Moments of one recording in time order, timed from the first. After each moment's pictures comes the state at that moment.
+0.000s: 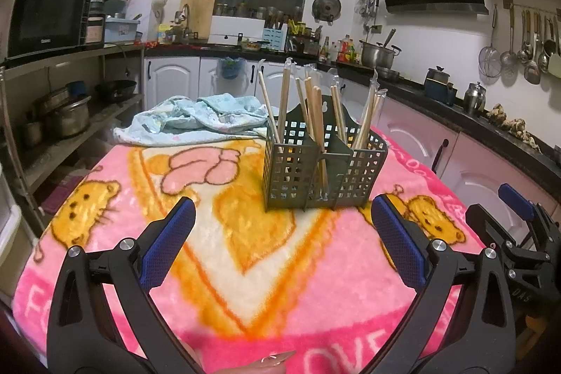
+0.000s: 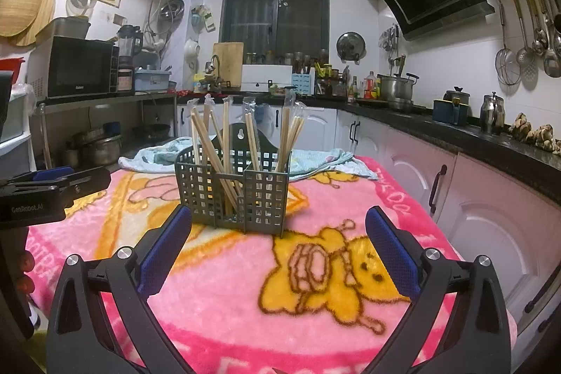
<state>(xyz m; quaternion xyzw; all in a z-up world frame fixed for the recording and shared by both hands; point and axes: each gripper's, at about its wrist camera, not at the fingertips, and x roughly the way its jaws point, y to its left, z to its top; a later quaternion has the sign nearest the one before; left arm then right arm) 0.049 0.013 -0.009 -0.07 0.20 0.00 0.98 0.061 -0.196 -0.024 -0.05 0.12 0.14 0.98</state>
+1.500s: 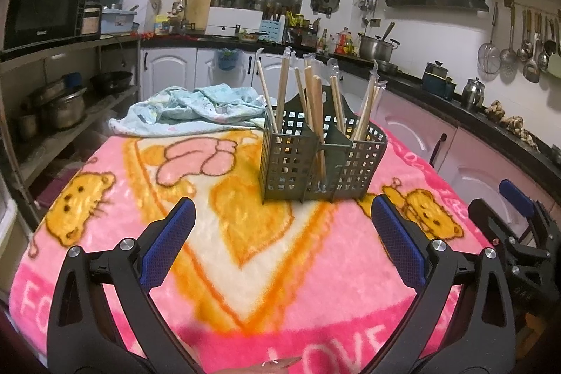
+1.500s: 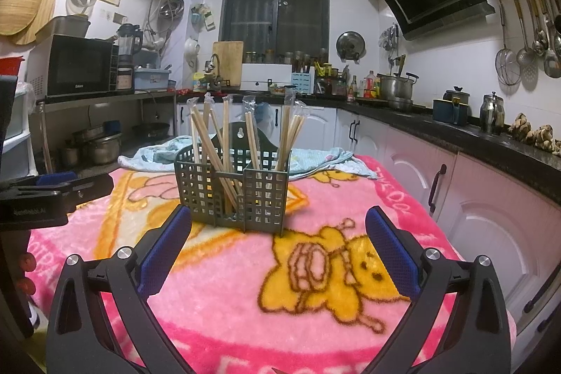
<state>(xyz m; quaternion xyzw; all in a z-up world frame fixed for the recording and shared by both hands) 0.054 0.015 -0.015 -0.07 0.22 -0.01 0.97 0.061 -0.194 -0.027 -0.04 0.12 0.14 0.98</state>
